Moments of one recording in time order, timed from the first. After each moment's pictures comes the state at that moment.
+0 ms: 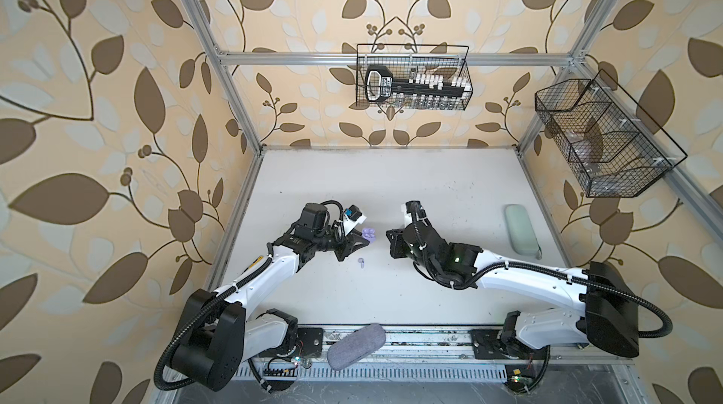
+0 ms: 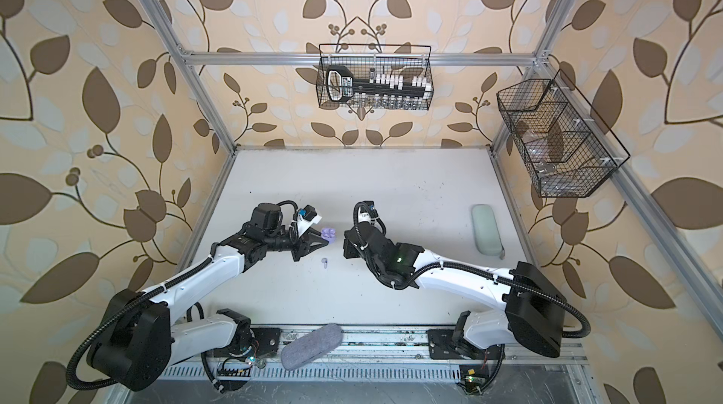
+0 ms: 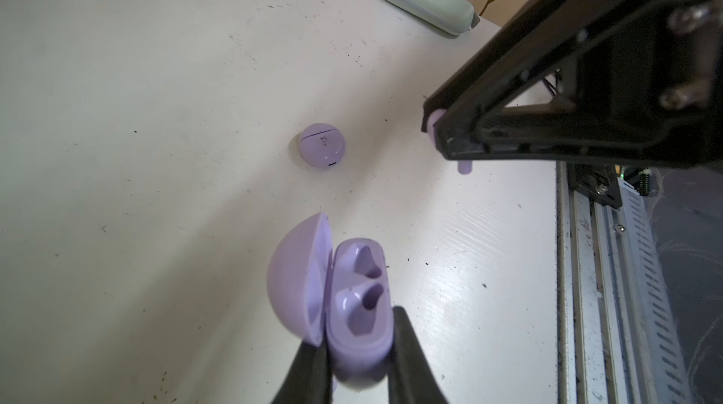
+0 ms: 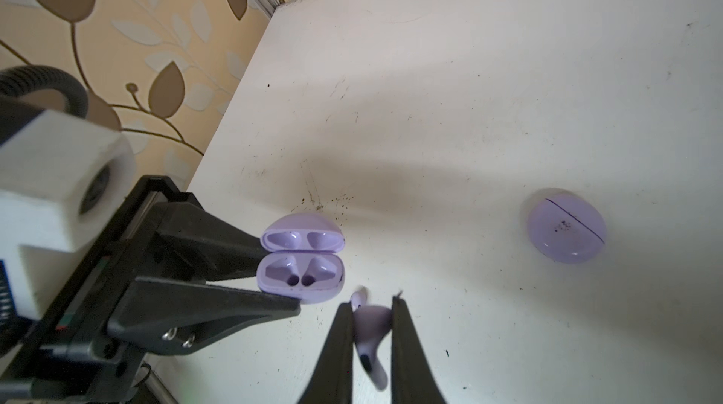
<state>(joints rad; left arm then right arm) -0.32 1.18 0.59 -0.14 0.76 0.31 1.01 1.36 0.86 -0.09 0.37 0.79</state>
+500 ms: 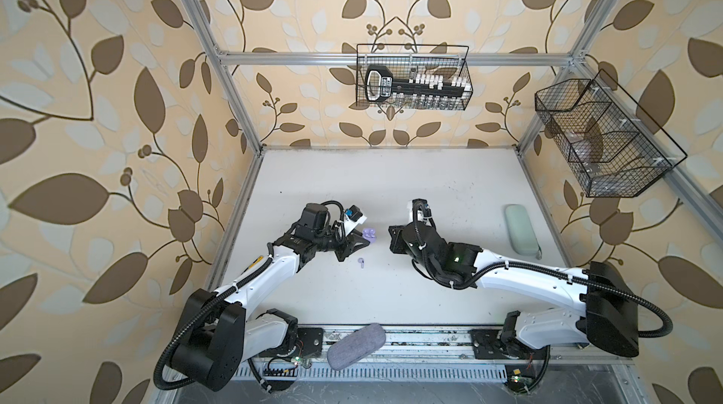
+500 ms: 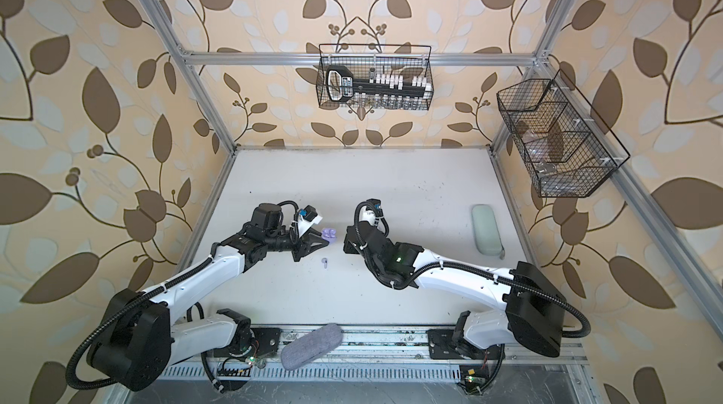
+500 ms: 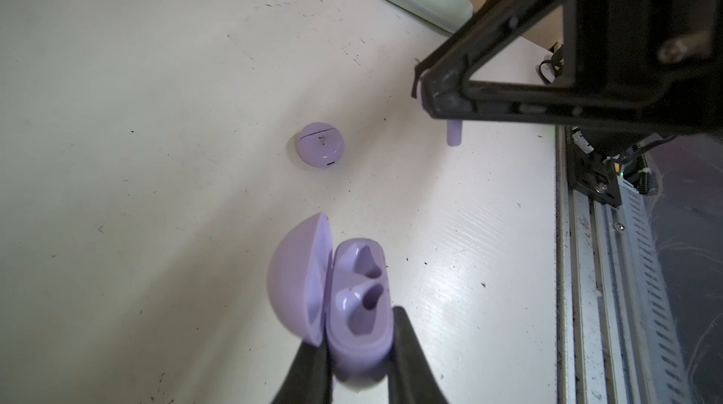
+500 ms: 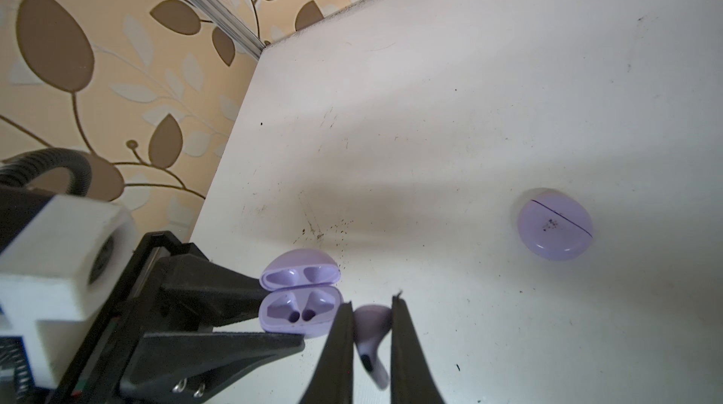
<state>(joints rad) -0.33 1.18 0.59 -0.14 0.75 0.31 1.02 1.37 0.88 -0.09 0.46 0.91</state>
